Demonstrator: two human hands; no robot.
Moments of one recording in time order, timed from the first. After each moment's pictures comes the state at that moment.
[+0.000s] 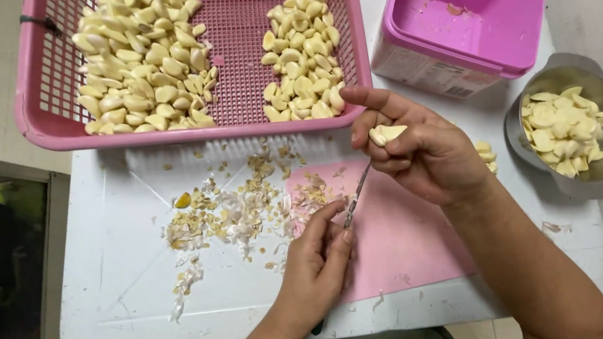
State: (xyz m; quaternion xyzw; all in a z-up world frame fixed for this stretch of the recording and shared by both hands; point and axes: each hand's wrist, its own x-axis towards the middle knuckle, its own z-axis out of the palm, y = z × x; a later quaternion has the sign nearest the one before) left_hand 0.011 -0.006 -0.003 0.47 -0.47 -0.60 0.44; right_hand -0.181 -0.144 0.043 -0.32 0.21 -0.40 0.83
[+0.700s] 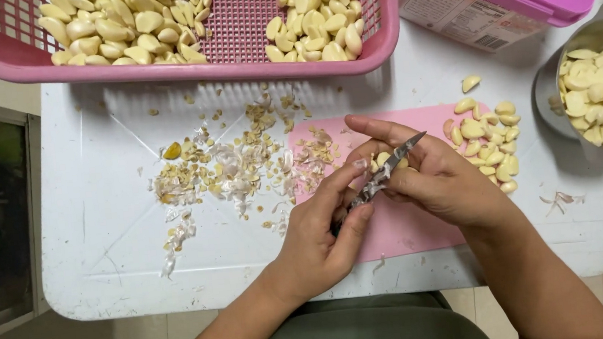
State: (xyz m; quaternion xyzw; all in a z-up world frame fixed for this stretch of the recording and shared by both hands) left_hand 0.014 0.001 -0.010 0.40 -0.61 -0.48 0.49; right_hand -0.178 -0.079 0.041 -0.48 0.39 -0.26 0.74
